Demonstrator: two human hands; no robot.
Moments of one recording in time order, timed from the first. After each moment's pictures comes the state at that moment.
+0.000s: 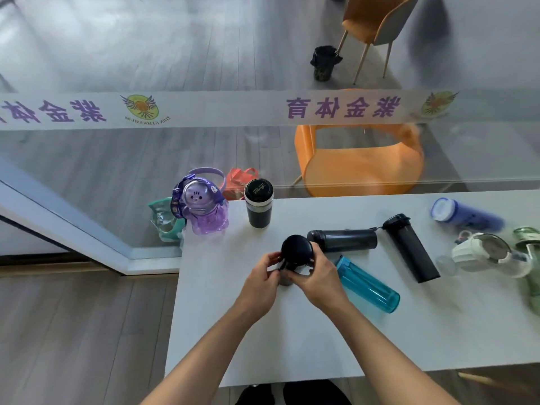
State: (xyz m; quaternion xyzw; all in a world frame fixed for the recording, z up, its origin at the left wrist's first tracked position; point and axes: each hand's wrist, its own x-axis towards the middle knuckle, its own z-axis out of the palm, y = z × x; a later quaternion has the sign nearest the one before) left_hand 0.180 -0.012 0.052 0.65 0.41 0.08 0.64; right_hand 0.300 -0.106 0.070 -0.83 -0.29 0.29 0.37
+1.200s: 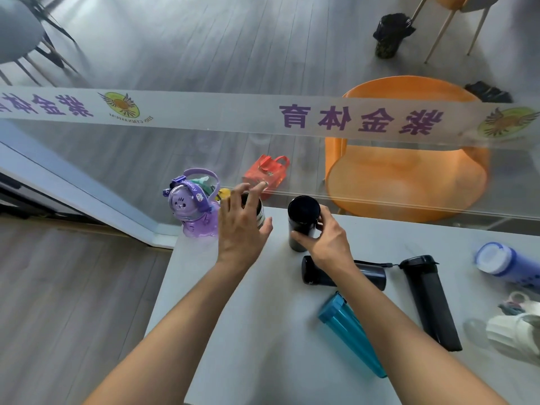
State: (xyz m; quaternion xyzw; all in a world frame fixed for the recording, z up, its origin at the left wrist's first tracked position) left_hand 0.313 0.080 0.095 0.84 0.49 0.20 0.11; right_hand 0.466 -0.018 0.061 -0.79 -0.34 0.32 0.39
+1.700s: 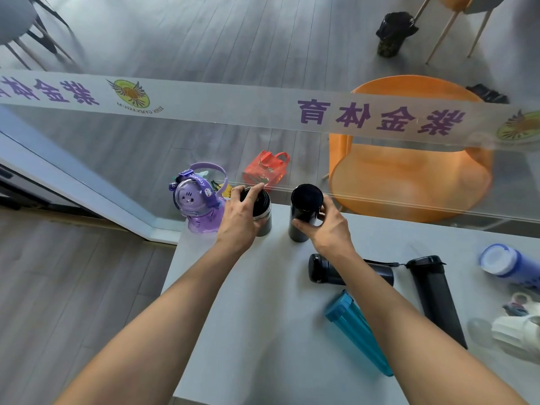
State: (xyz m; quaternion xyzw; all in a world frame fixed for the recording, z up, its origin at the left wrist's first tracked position) left_hand 0.288 0.125 0.057 0.82 0.50 0.13 0.25; right_hand 0.453 0.012 0.066 -0.80 -0.32 0.32 0.39
